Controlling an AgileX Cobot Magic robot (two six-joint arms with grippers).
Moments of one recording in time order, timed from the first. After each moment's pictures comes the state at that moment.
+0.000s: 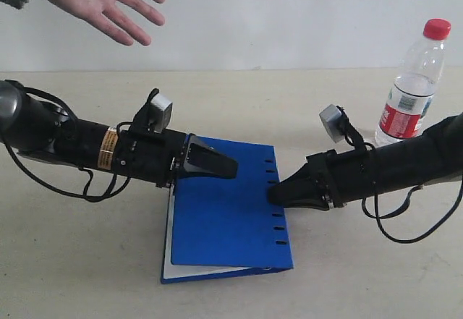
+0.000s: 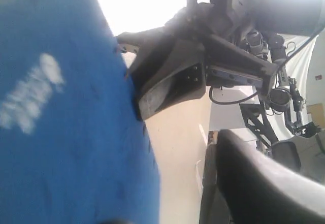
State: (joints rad) left arm -0.26 2.20 -1.10 1.56 -1.22 -1.74; right arm 0.08 2.18 -0.97 1.48 1.18 -1.48
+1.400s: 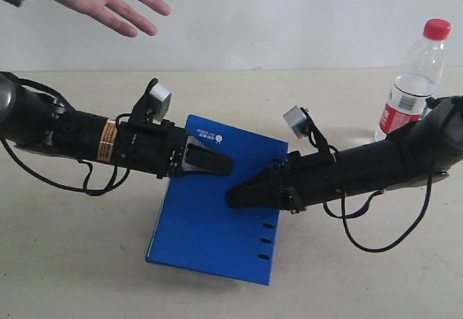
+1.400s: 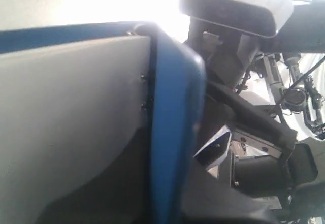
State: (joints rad) left arm -0.26 2.16 -1.10 1.54 -1.19 -1.69; right arm 0.23 2.18 -0.97 1.63 1.18 -1.71
